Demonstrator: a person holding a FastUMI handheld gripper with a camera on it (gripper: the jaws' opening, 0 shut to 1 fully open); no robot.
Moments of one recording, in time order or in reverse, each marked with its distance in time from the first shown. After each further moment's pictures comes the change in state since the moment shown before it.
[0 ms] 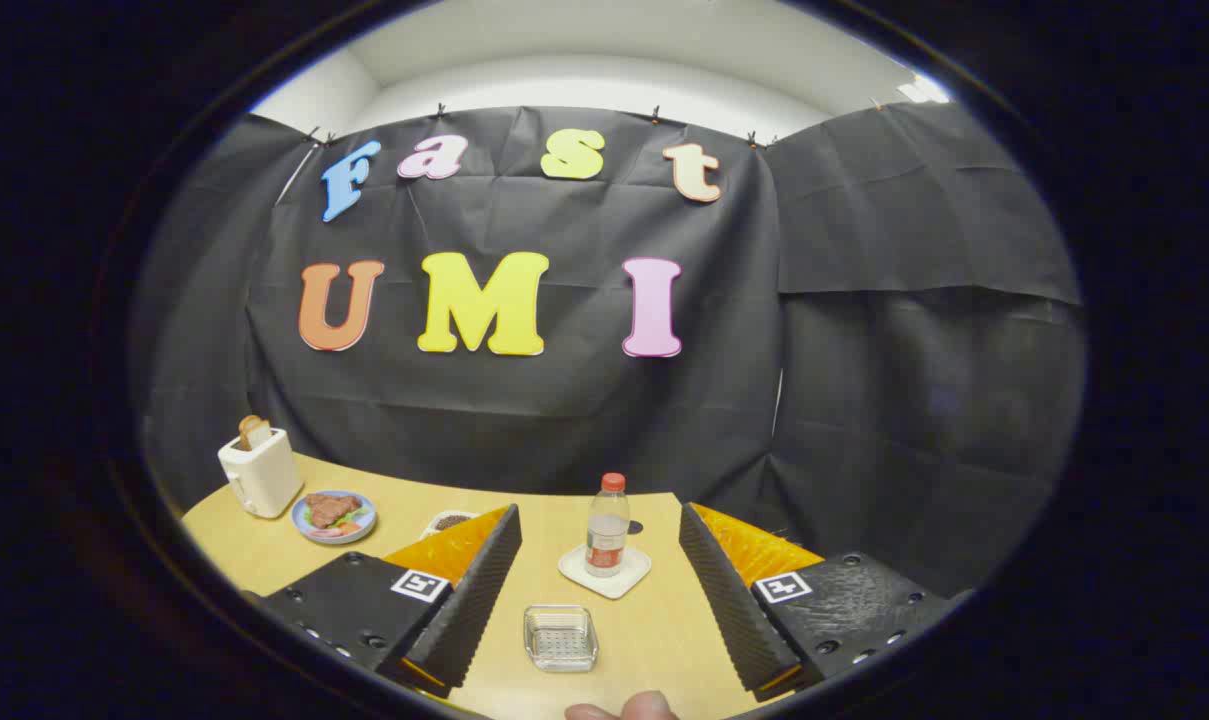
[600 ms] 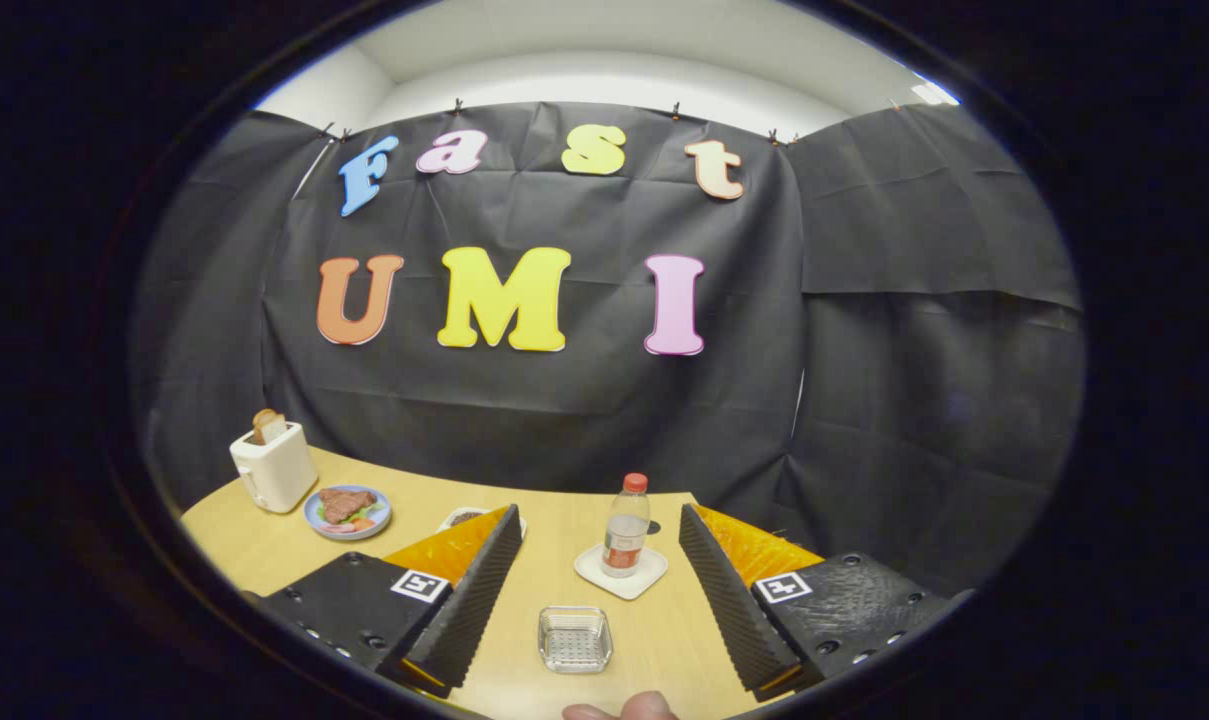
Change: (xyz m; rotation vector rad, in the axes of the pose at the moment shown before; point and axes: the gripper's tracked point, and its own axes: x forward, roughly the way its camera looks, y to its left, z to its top) arm 0.008 0.016 -0.002 -0.024 0.027 0.055
